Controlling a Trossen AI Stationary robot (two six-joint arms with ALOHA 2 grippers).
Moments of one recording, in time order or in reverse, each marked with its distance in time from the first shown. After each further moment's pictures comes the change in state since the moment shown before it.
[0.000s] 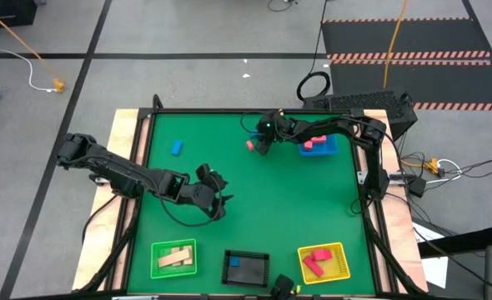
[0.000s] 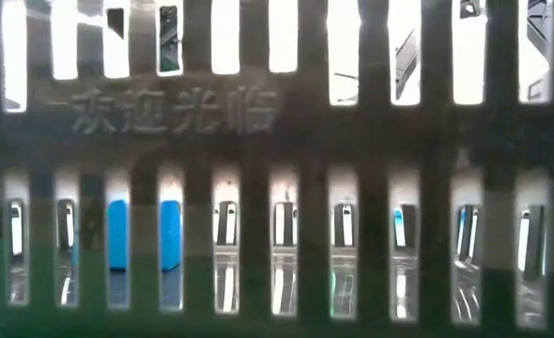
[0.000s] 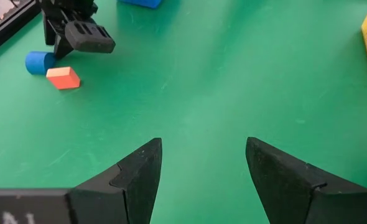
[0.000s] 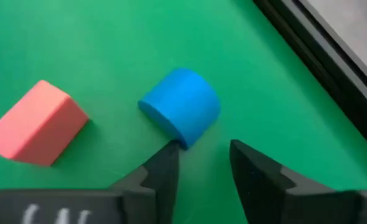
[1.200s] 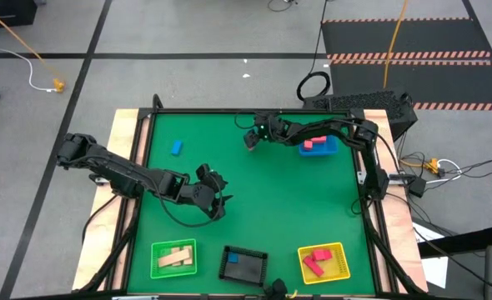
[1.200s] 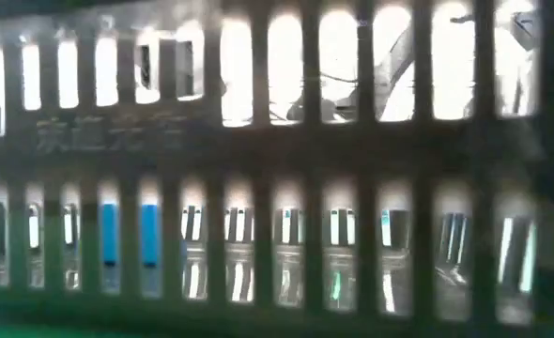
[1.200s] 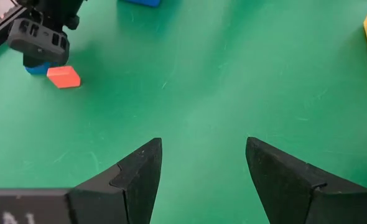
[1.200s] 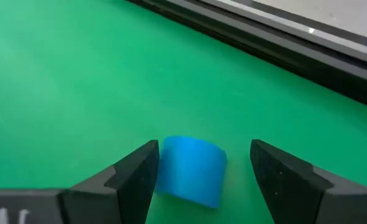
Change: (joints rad) left arm 0.002 0.000 0.000 -0.008 0.002 0.003; right arm 0.049 0.067 0.072 0.093 0.111 0.477
